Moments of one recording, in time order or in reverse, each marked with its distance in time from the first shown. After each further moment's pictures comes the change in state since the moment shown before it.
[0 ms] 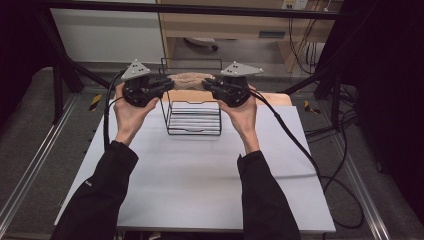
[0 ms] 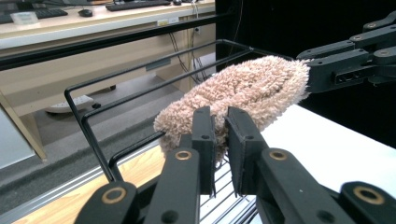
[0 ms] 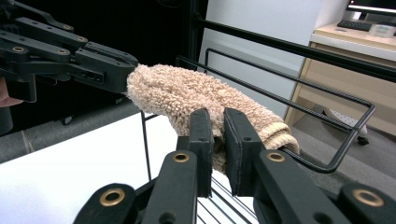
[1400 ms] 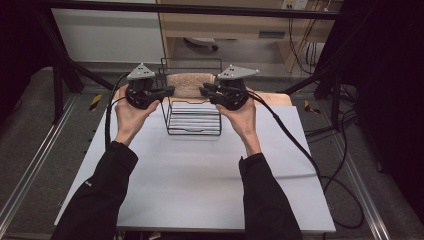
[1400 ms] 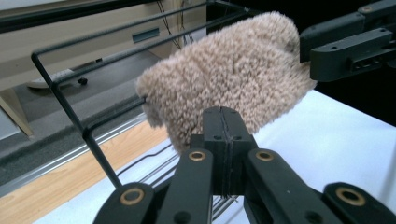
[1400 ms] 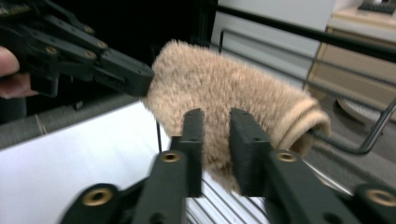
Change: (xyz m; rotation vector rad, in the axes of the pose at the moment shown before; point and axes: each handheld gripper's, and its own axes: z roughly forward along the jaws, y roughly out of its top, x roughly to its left) left arm 0.002 -0.009 0.010 0.111 -0.040 -0.012; right arm 0.006 -0.006 0.002 0.080 0.035 -0.005
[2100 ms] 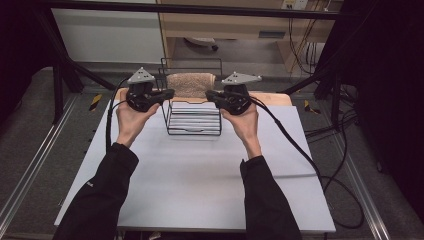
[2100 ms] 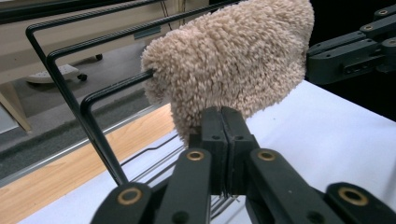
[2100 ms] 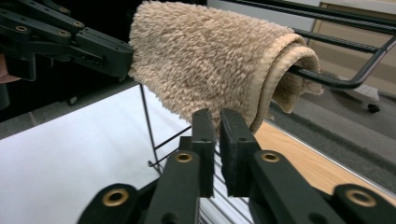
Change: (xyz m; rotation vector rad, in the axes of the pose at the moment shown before) left arm 0.005 -0.012 0.000 0.002 -0.010 -0.021; right arm -0.008 -0.022 -0.001 0.027 -0.016 0.060
